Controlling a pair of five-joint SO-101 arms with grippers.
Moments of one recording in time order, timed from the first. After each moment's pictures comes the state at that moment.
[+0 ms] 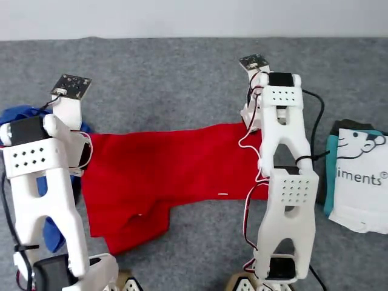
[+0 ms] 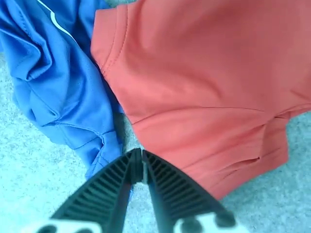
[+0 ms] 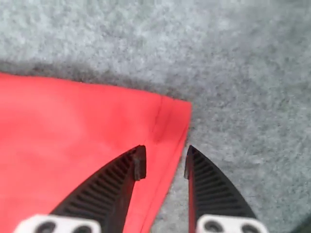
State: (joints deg) left arm -17.6 -16.3 11.5 99.1 -15.1; right arm -1.7 47.7 -45.3 88.1 18.6
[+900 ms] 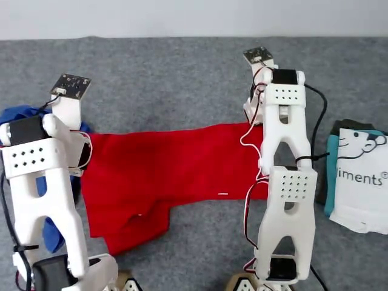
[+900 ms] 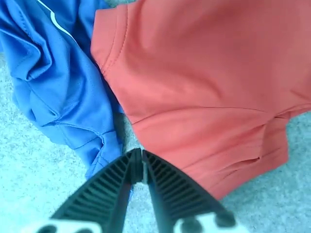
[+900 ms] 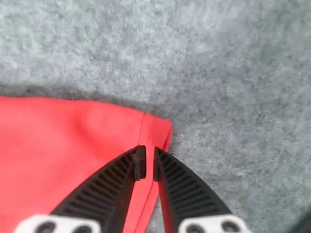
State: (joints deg) left arm -17.6 -16.3 11.5 99.1 -15.1; right arm -1.1 53.2 -56.0 89.8 18.7
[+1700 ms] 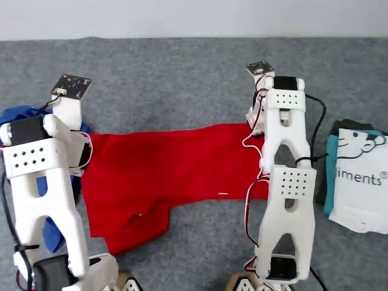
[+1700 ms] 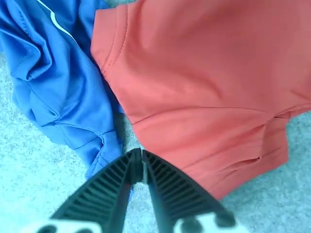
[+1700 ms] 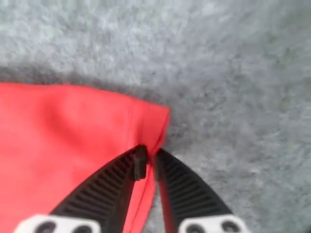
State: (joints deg) left arm -17.6 -16.3 11.5 99.1 -15.1; right arm 0.4 58.7 -58.6 92.0 18.7
